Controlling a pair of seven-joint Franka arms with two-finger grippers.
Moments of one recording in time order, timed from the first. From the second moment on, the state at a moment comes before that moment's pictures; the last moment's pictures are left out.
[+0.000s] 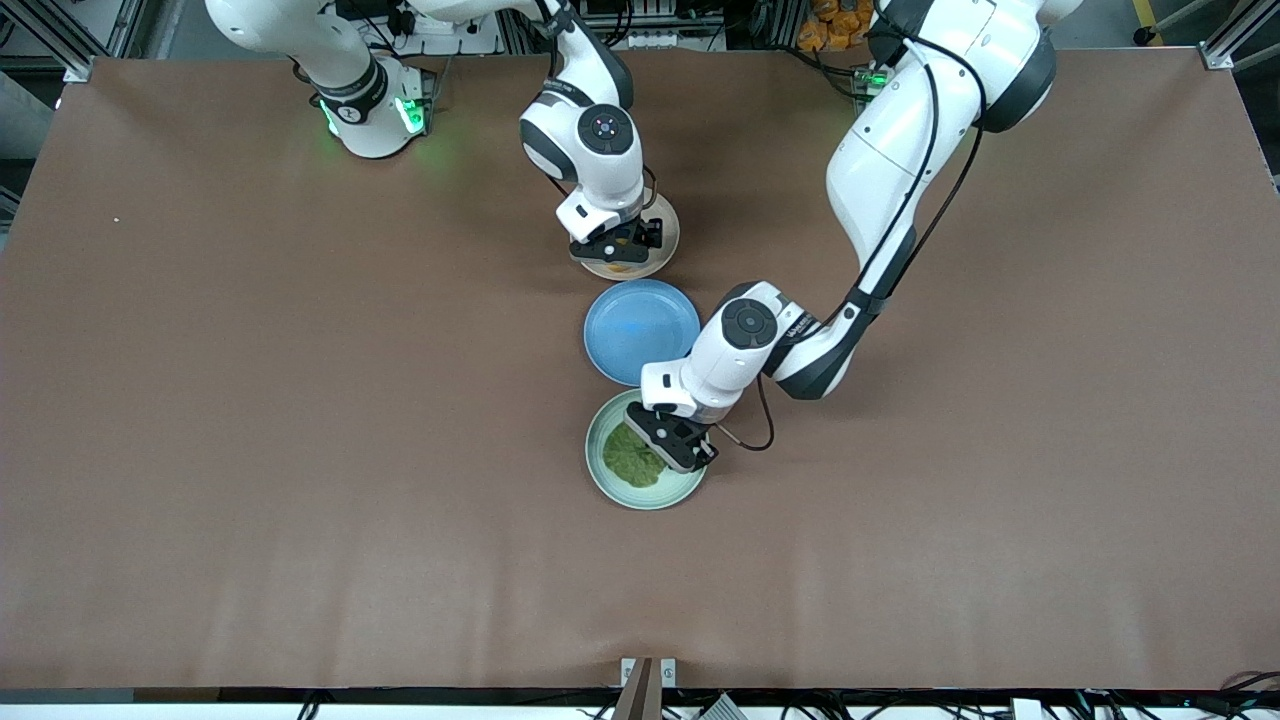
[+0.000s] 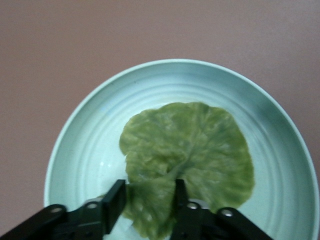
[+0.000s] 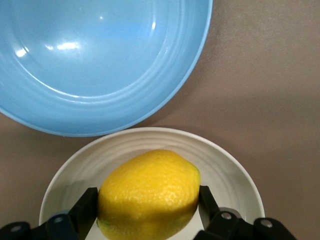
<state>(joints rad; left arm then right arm) -0.46 0.97 -0.24 -1.40 0.21 2.75 0.04 1.00 0.43 0.00 -2.10 0.10 2.50 1.03</state>
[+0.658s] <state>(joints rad) -0.46 0.97 -0.24 -1.39 0.21 2.75 0.04 0.99 0.38 -0.06 -2.03 0.10 2.31 1.01</state>
